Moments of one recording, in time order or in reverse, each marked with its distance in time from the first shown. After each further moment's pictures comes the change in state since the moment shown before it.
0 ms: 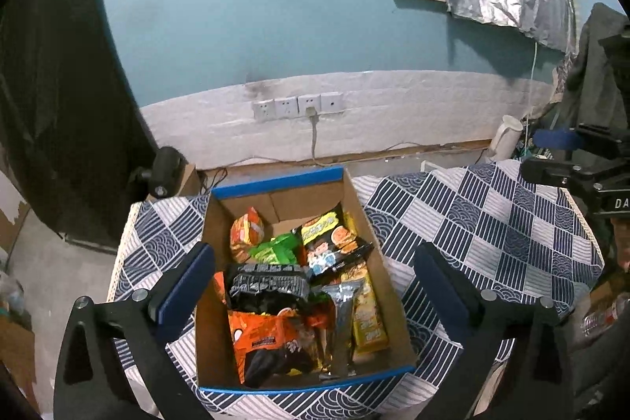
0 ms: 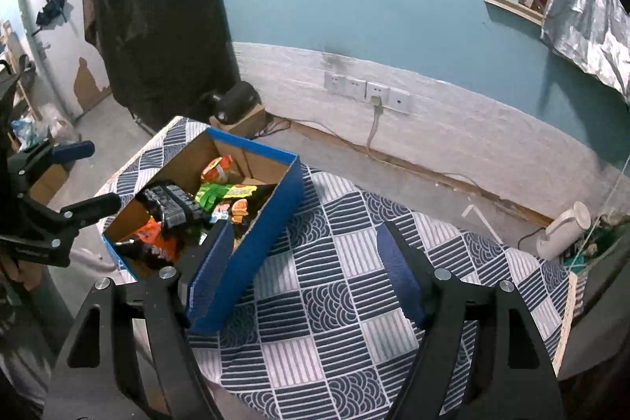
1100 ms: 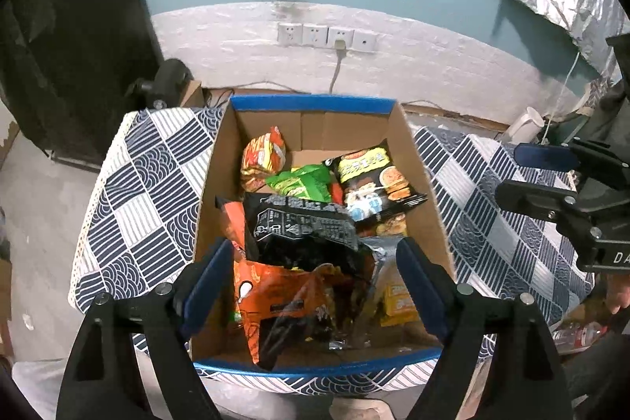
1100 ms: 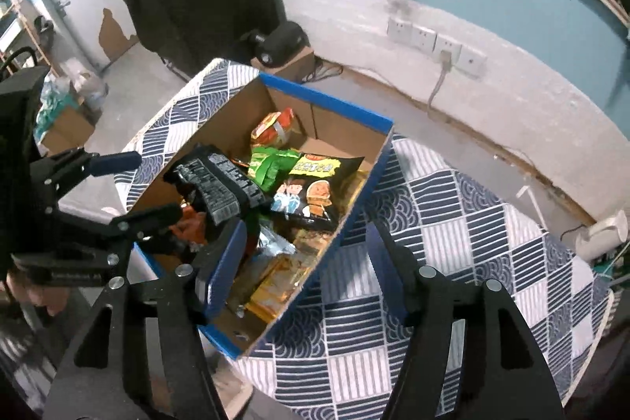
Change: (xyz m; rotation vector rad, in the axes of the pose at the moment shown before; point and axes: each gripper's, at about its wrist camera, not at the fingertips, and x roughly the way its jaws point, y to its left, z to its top) left arm 0.062 0.062 -0.035 -0.189 0.238 -0.040; right arm 0.093 0.073 0.022 -0.064 0.222 0.130
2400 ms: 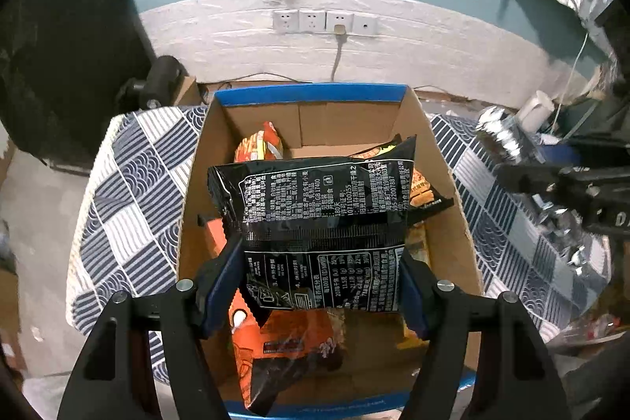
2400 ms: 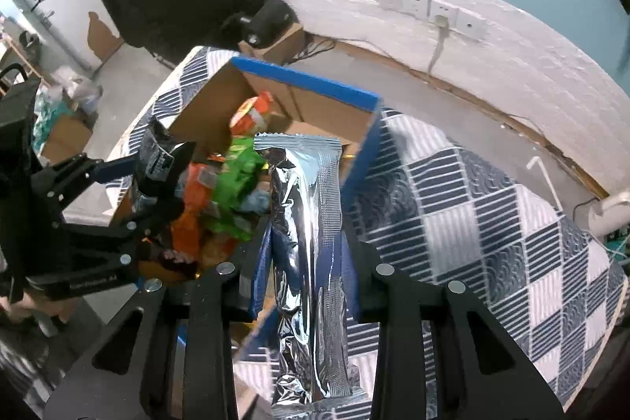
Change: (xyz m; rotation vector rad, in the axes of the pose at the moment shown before) left arm 0.049 0.002 0.012 0.038 0.054 0.016; right arm 0.043 -0.029 0.012 0.083 0.111 0.049
